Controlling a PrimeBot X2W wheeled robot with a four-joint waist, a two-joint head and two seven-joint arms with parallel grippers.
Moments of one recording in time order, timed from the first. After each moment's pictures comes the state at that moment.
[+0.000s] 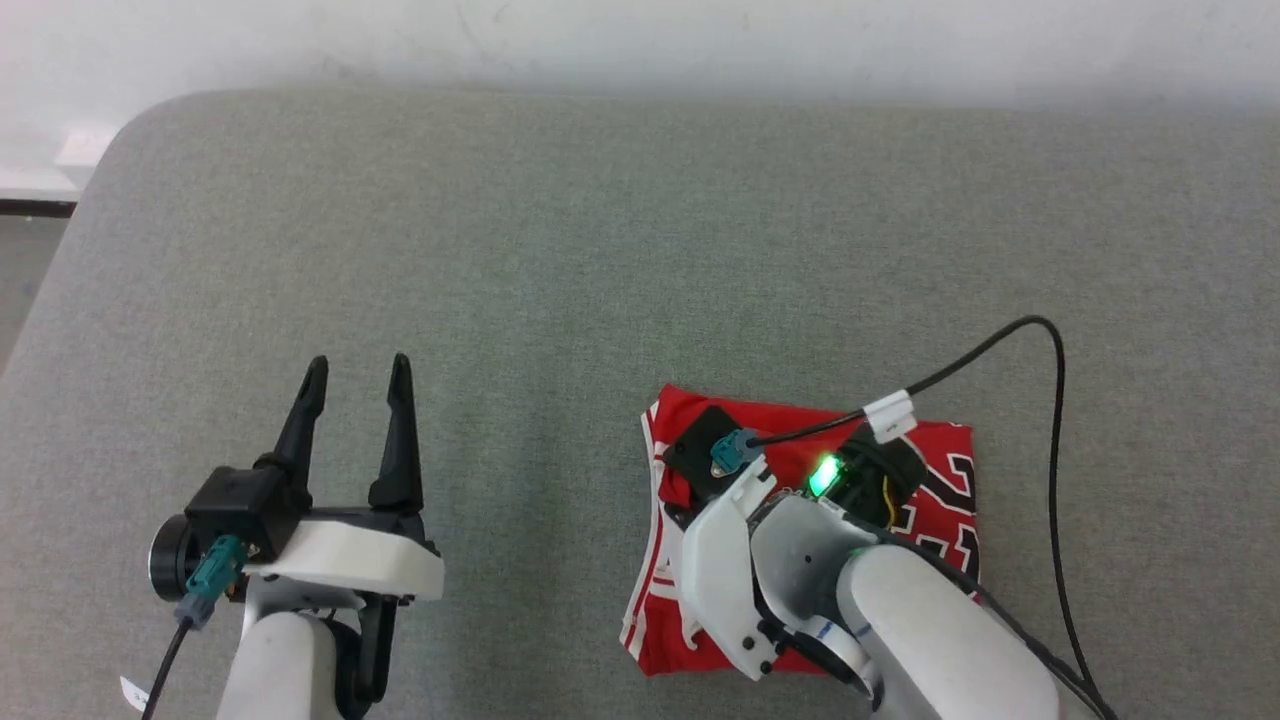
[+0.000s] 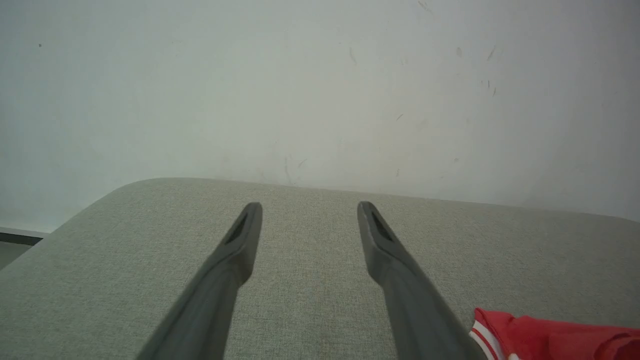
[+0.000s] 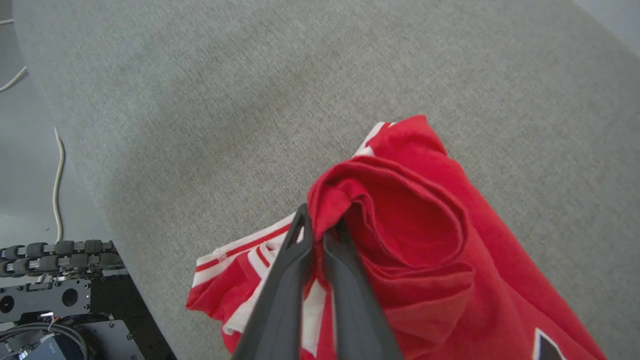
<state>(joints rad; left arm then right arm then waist) -0.17 0.05 0.05 0.16 -0.13 -0.10 -0.26 -0.42 -0.07 0.63 0.21 0.21 0.13 0.62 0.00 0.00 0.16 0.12</state>
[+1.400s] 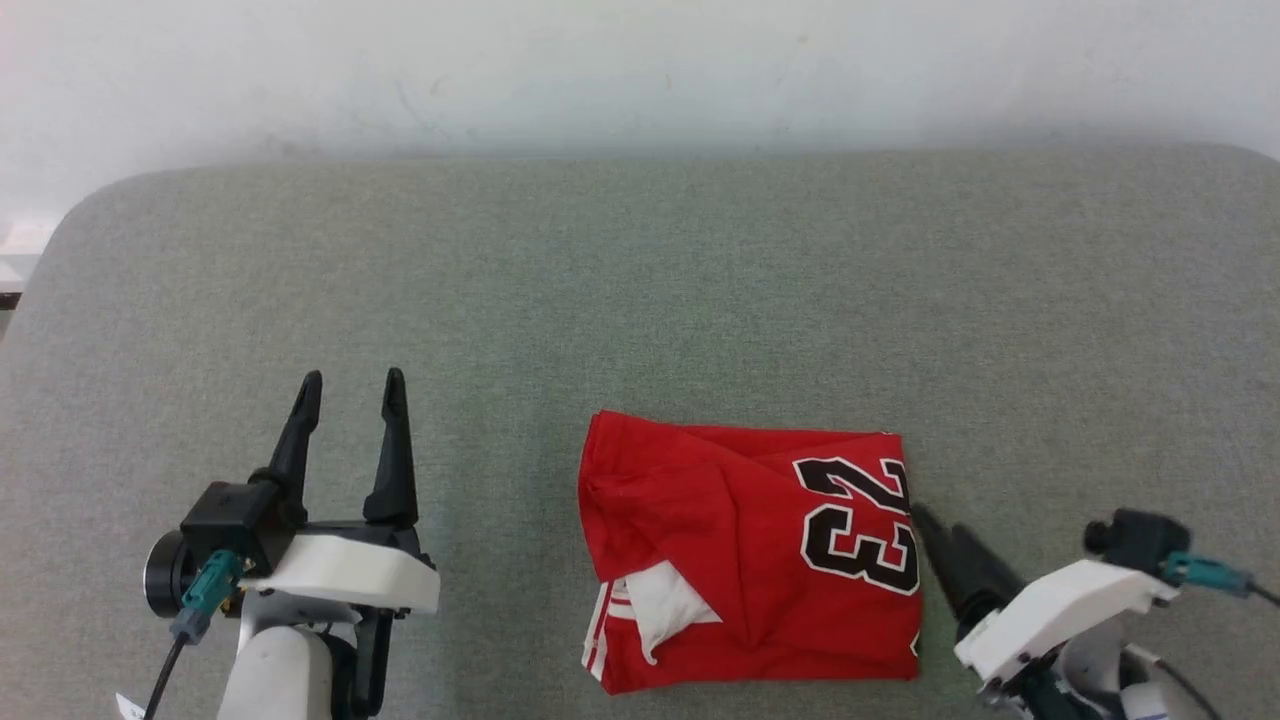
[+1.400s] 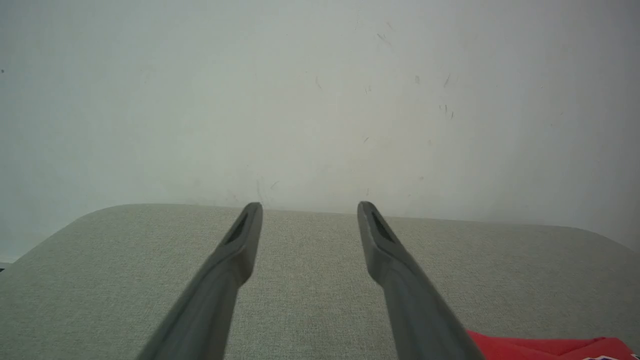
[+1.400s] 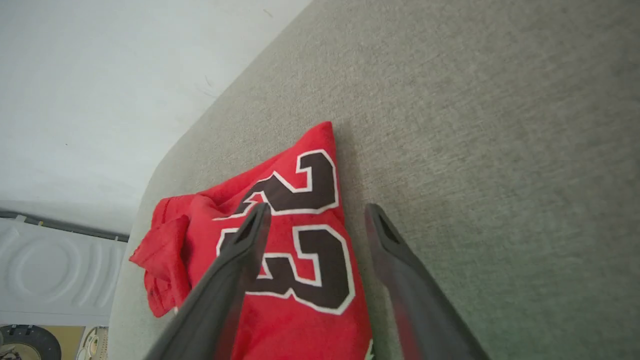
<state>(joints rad) -0.15 0.05 0.06 0.15 -0.14 -0.09 -0.26 -0.06 -0.05 0.00 0.29 0.77 0.13 0.17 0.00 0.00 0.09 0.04</state>
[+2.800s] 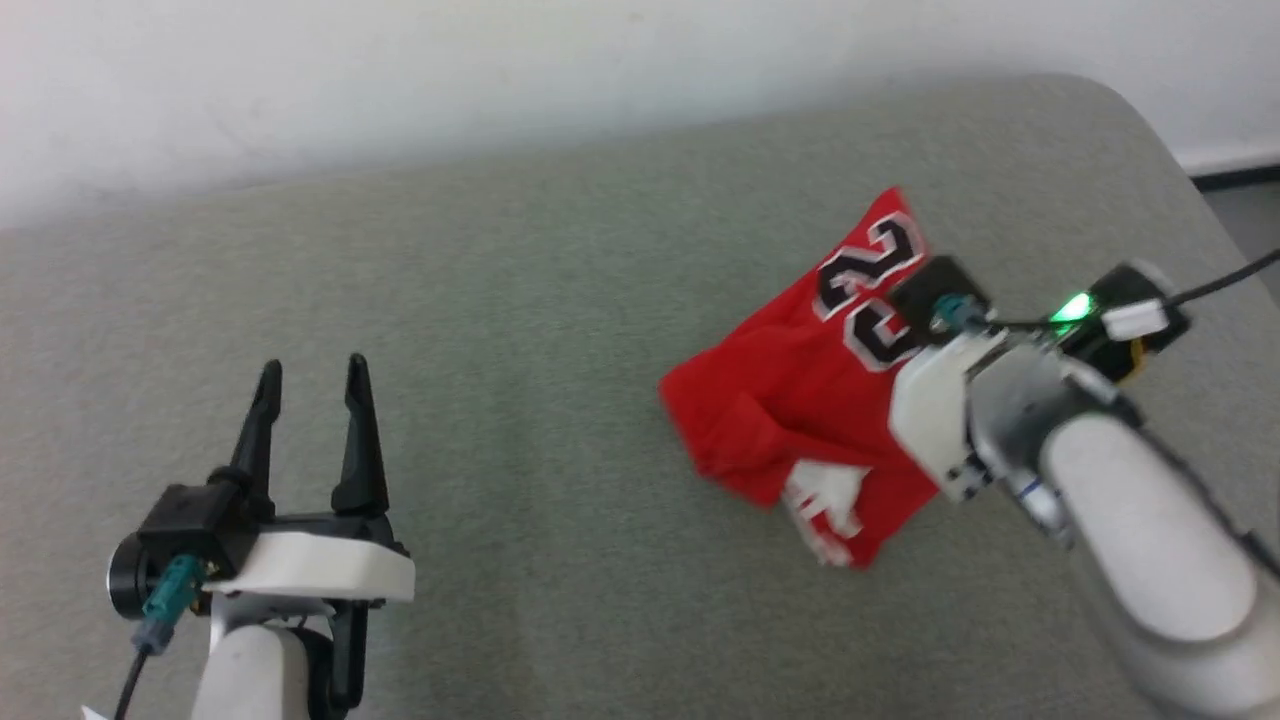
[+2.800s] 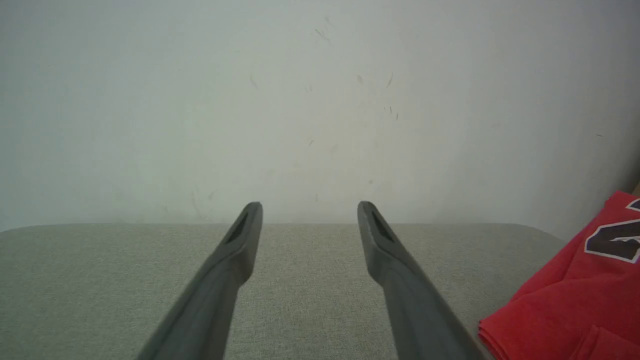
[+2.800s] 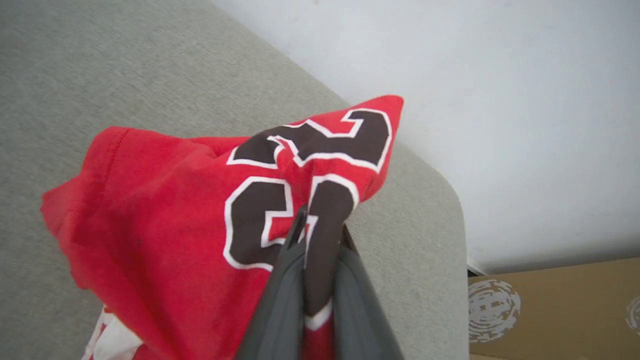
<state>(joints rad) -0.13 0.05 0.09 0.09 -0.15 -0.07 -0.26 -0.53 -0.27 0.43 0.25 -0.01 0.13 0.45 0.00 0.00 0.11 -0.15</state>
